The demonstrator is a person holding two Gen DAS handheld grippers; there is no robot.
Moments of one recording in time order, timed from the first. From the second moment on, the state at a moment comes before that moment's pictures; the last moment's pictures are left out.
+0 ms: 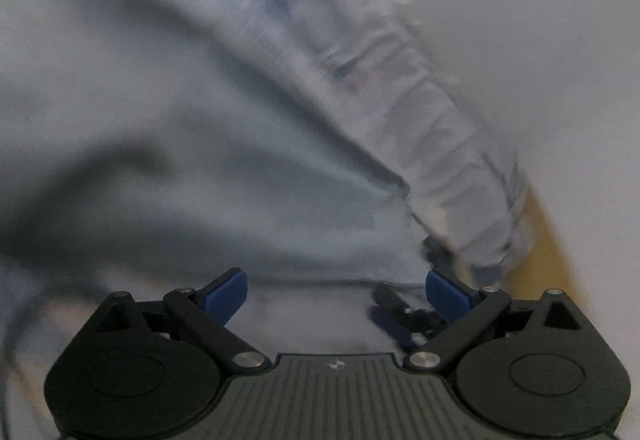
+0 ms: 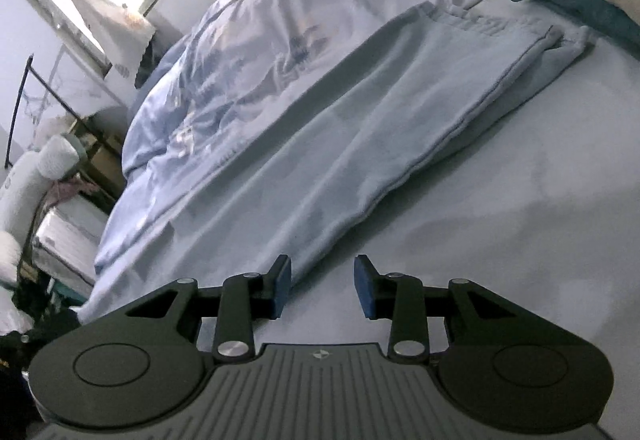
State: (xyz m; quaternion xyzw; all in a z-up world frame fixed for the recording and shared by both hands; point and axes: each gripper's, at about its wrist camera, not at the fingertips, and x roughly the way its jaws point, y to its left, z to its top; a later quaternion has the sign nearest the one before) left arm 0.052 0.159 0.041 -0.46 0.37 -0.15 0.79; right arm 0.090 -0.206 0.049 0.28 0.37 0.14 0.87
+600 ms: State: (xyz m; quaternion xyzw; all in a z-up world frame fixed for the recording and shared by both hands) left arm 0.076 0.168 0.011 -0.57 0.30 -0.01 0.76; right arm 0.086 -0.219 0.043 0.30 0.37 0.14 0.87
